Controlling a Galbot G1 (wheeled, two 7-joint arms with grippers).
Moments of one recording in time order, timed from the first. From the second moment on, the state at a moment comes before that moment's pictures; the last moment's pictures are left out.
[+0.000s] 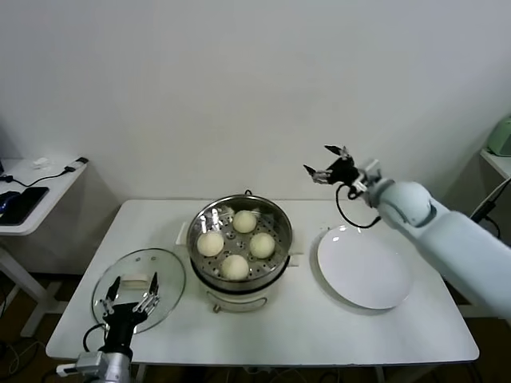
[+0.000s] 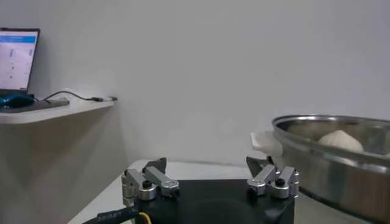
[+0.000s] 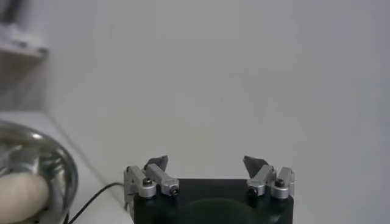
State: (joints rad) left arm 1.65 -1.42 -0.66 -2.01 -0.23 -0.05 -0.06; right arm -0.43 0.74 -0.18 1.54 0.63 -0.14 -0.07
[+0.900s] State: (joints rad) left arm 1.61 -1.36 -0.72 -1.82 0.53 -0.24 -0.28; right arm -1.38 1.11 0.48 1.57 0.43 0.25 0.00
